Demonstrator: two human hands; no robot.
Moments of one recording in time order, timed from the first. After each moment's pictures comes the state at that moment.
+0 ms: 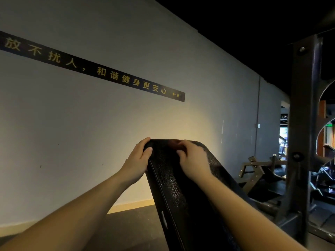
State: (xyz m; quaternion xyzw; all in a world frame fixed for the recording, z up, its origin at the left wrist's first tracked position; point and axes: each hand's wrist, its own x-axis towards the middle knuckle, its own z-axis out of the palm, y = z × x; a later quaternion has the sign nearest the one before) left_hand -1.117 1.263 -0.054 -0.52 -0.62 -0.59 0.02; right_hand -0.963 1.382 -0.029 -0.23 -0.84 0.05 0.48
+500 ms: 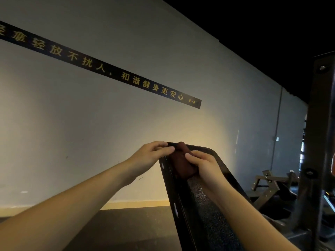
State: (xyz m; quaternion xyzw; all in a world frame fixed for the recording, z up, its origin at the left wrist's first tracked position) left_hand -1.067 1.168 -0.024 -0.51 -0.62 -0.59 -0.08; right_hand -0.912 1.290 -0.027 -0.07 -0.71 0.57 0.41
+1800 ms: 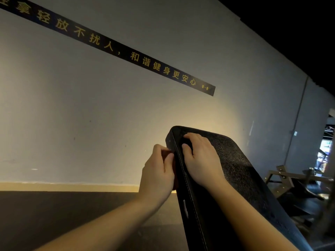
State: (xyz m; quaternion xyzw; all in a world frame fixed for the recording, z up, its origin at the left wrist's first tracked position) left_hand -1.056 1.237 -0.114 -0.39 -0.59 -0.68 0.17; right_hand -0.987 1.343 -0.052 -0.13 -0.88 -0.02 0.47
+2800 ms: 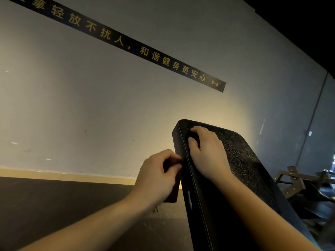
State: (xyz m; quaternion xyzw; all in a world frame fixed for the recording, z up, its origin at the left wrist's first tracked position) left_hand -1.046 1.204 -0.124 -0.43 -0.64 -0.62 0.10; right_hand -0.988 1.344 -0.052 -0.14 -0.88 0.00 0.46
